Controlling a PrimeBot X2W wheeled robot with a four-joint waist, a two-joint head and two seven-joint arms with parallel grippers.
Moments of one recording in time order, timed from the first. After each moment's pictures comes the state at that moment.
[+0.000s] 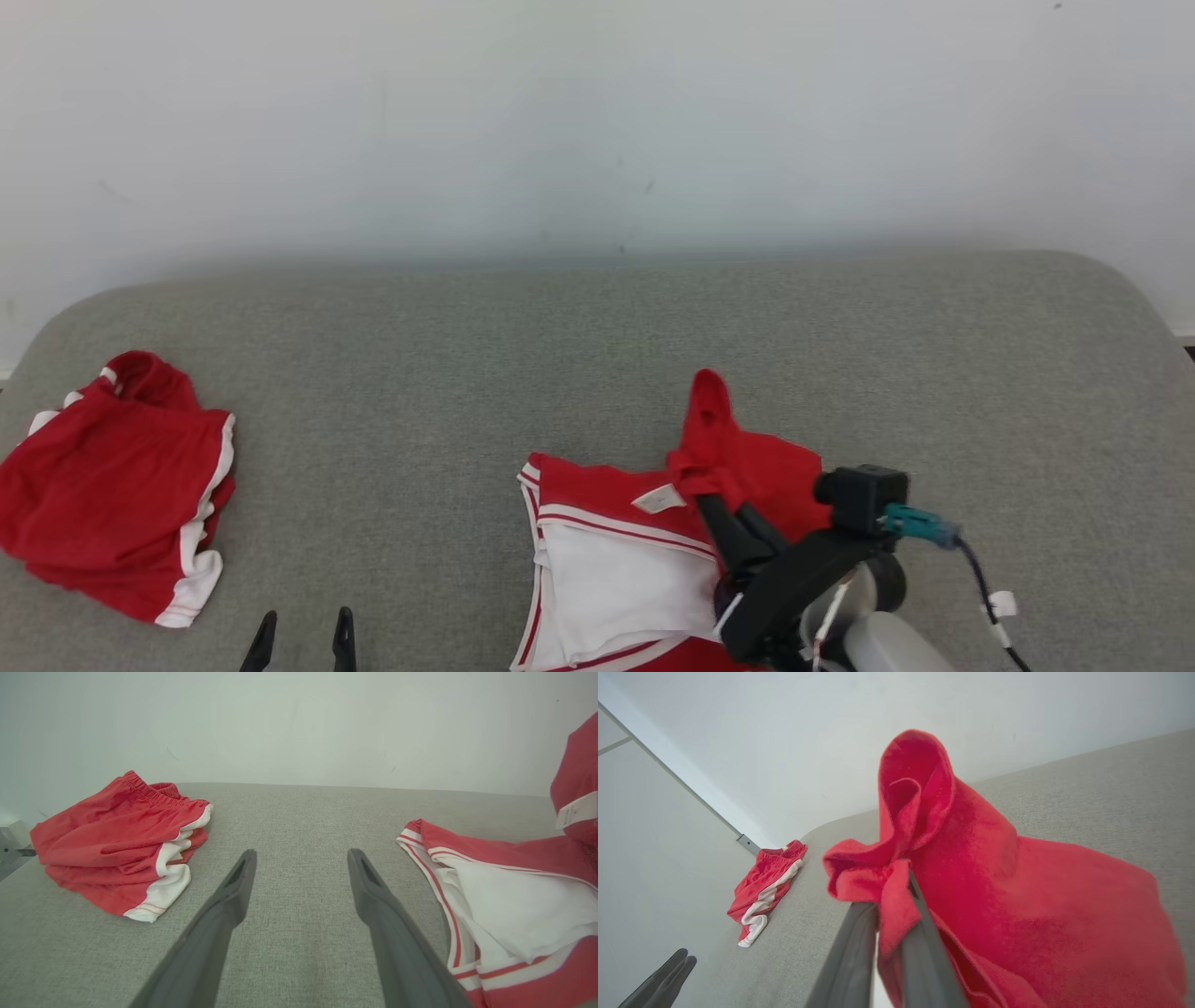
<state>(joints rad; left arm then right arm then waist) 0.10 0.05 0.05 0.22 -0.11 -0.13 -0.26 -0.31 -0.12 0.43 0.42 0.70 0.13 -0.03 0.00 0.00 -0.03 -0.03</state>
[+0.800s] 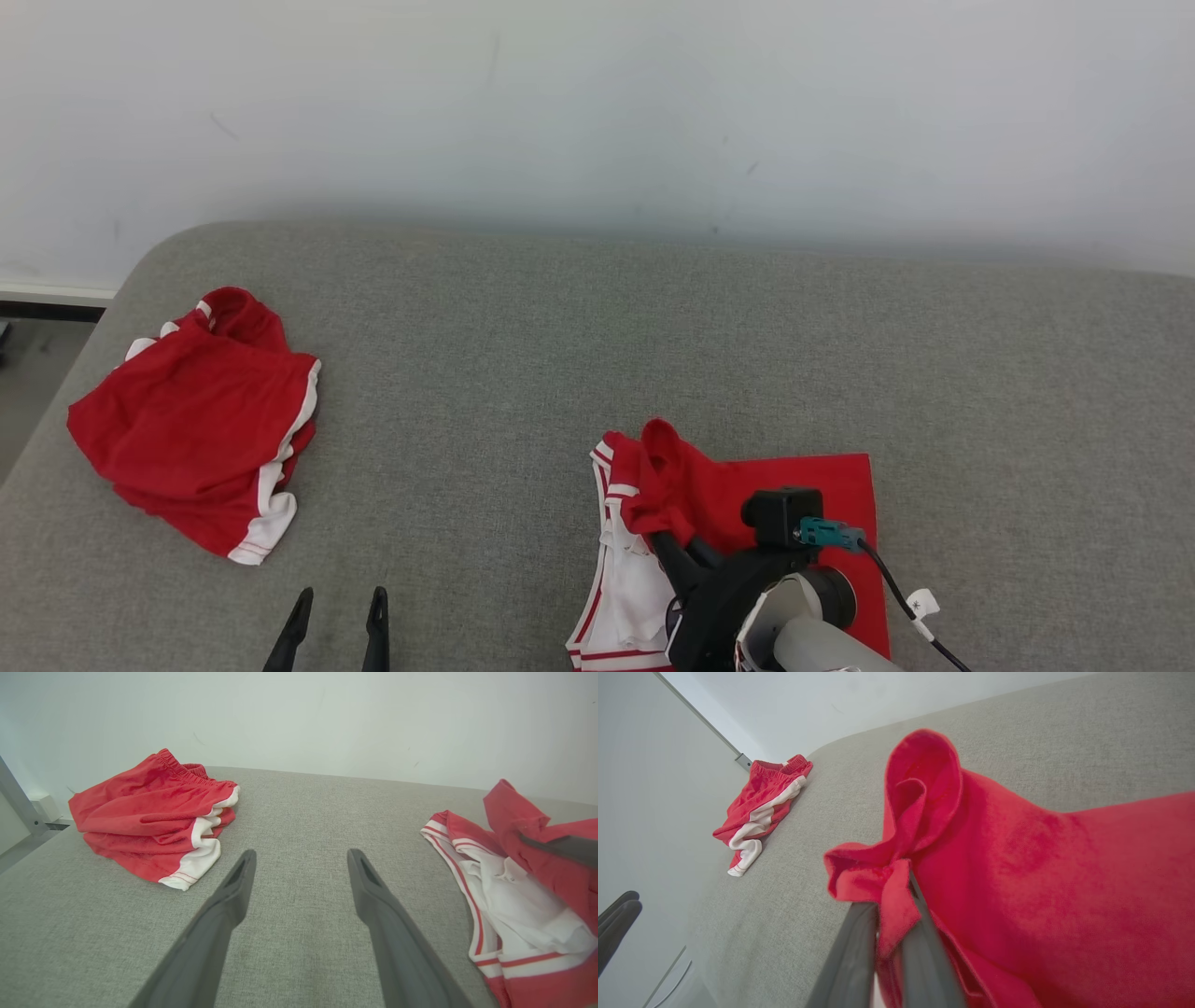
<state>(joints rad) 0.05 0.05 -0.02 0.26 -0.12 -0.13 -0.26 -0.52 -0.05 0.75 0.88 0.87 0.13 -0.20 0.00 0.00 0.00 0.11</state>
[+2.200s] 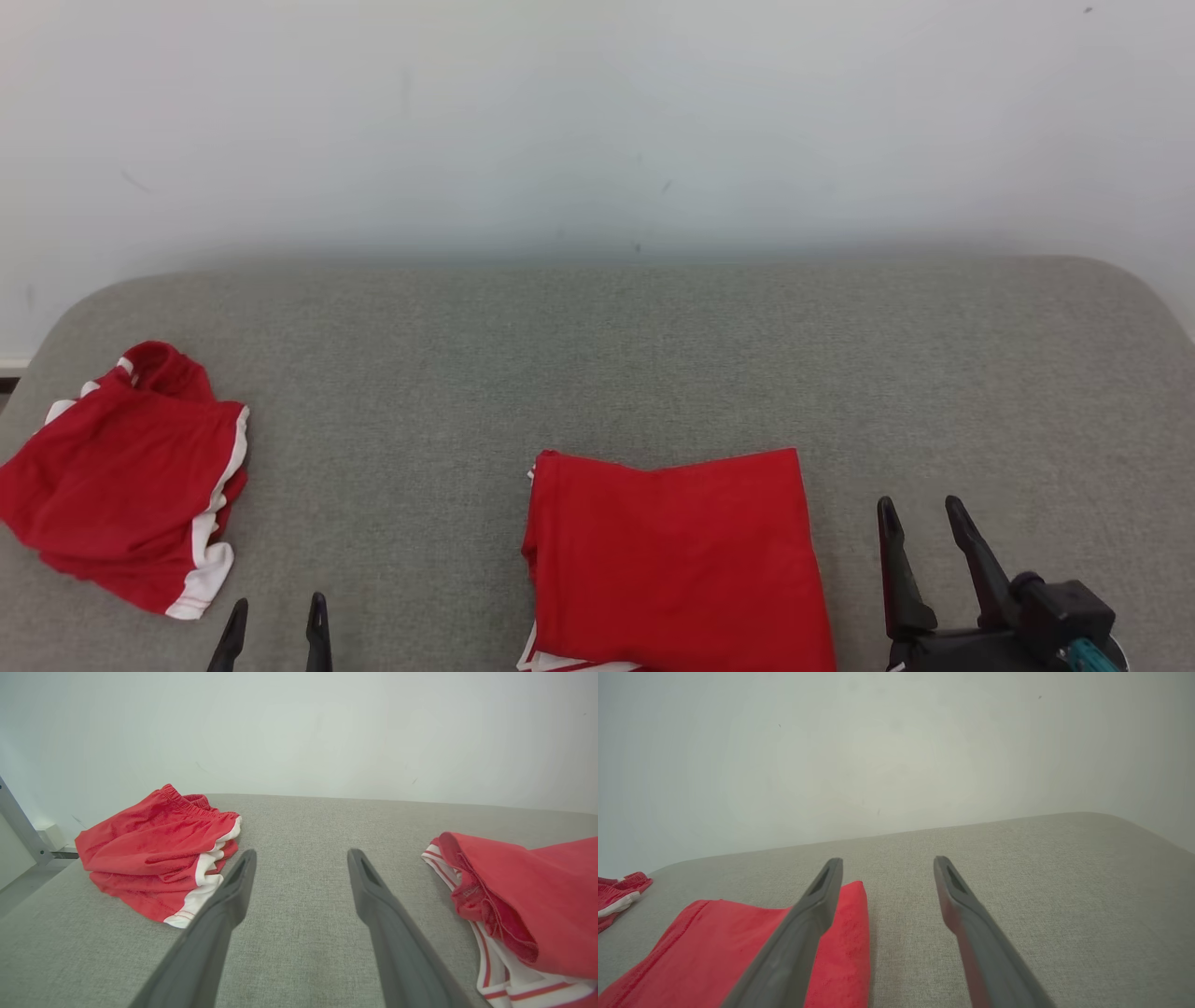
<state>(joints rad) 0.09 0.05 0.08 0.19 -0.10 -0.13 -0.26 -0.05 -0.08 0.00 0.28 0.22 0.13 -0.26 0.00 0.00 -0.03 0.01</state>
